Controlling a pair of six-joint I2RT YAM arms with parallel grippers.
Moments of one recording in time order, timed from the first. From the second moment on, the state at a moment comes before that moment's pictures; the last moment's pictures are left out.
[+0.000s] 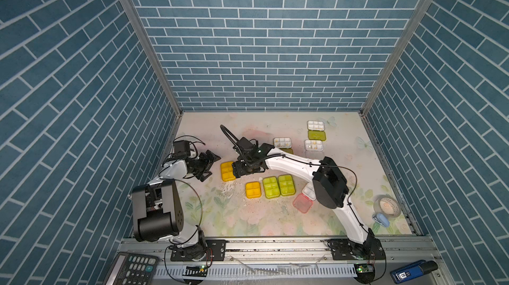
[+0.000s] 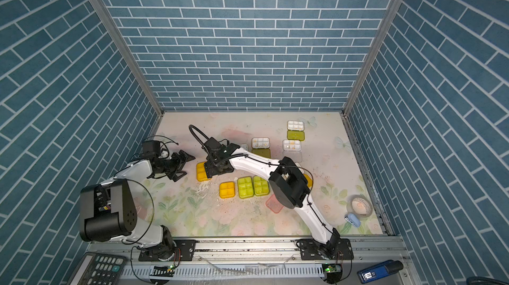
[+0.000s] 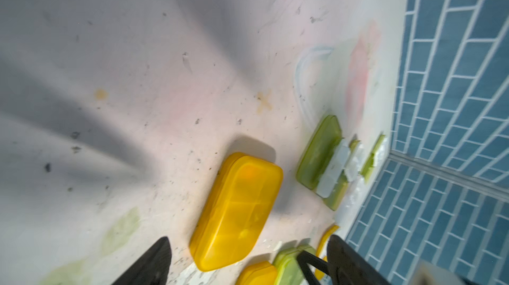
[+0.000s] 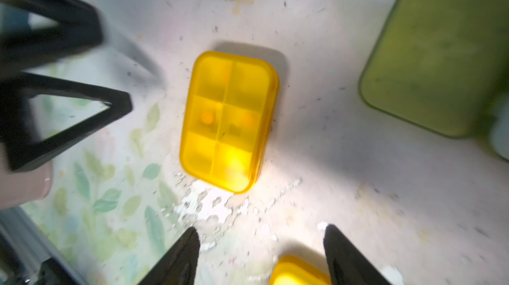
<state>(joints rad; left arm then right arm) 0.19 1.50 0.85 -0.48 0.56 -0.68 1.05 2.17 1.85 -0.69 -0.08 0.54</state>
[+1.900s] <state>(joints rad) -0.39 1.65 0.99 -0.88 -0.08 -0.46 0.95 1.54 1.10 -0.41 0.01 0.53</state>
